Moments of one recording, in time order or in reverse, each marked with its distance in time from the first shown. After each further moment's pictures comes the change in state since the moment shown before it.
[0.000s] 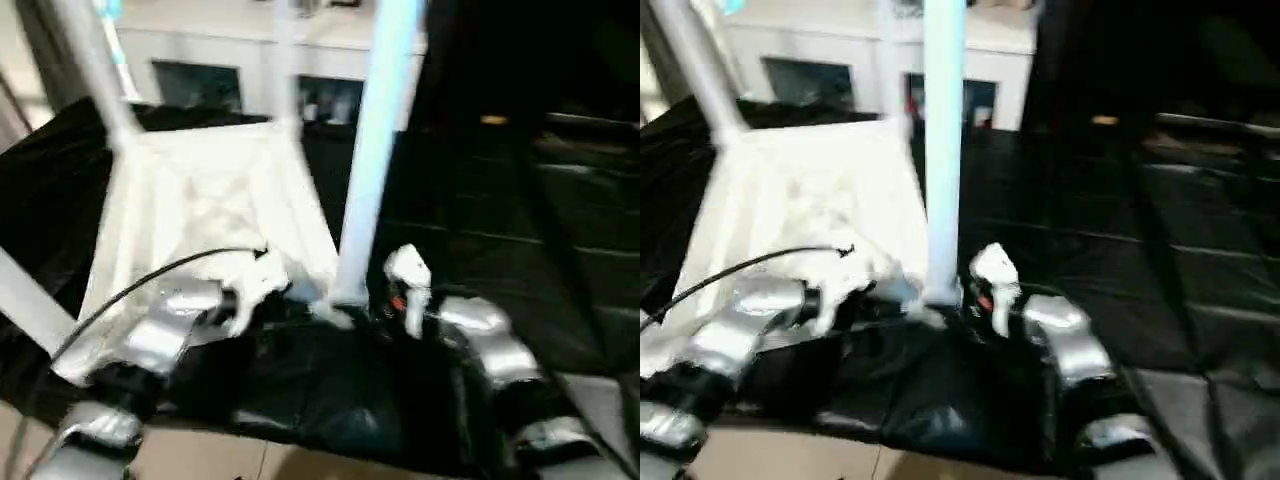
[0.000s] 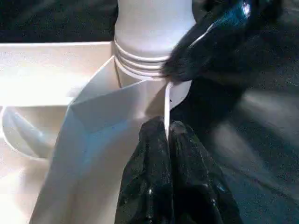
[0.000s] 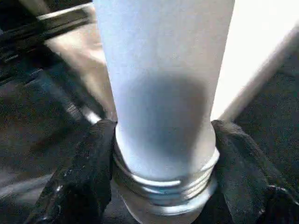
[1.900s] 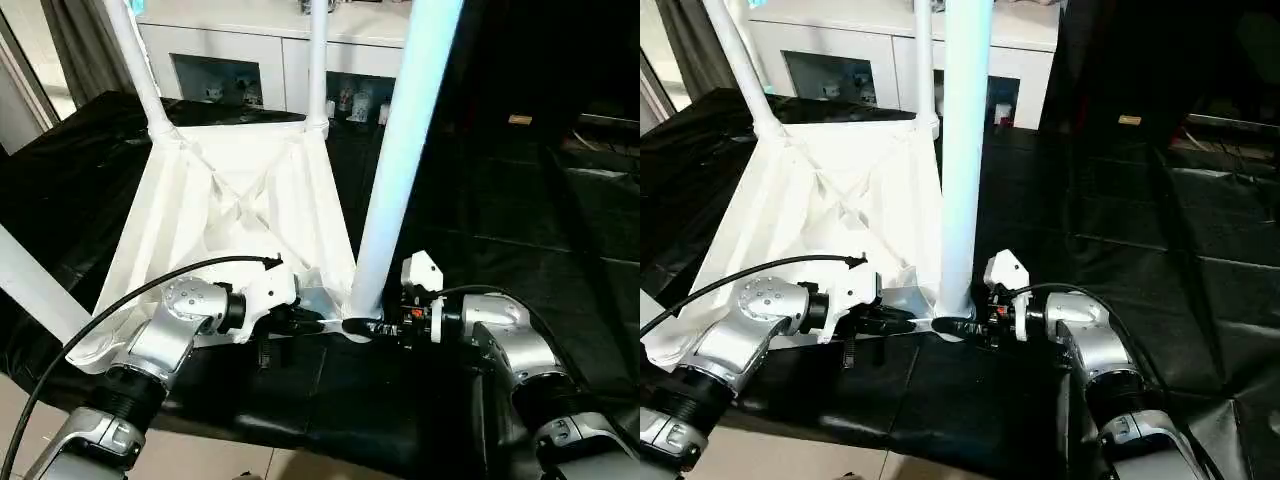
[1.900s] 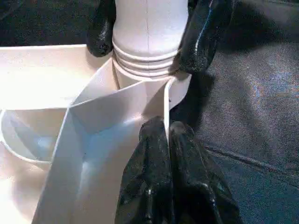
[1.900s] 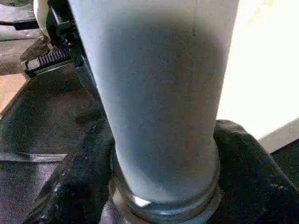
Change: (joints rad) left arm 0.069 0.074 -0.053 -0.111 -0.045 -0.106 -0.208; right arm 0.019 -0.157 0.045 -0.060 0.065 -0.020 0.466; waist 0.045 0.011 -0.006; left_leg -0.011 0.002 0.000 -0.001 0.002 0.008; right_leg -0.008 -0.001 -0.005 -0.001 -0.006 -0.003
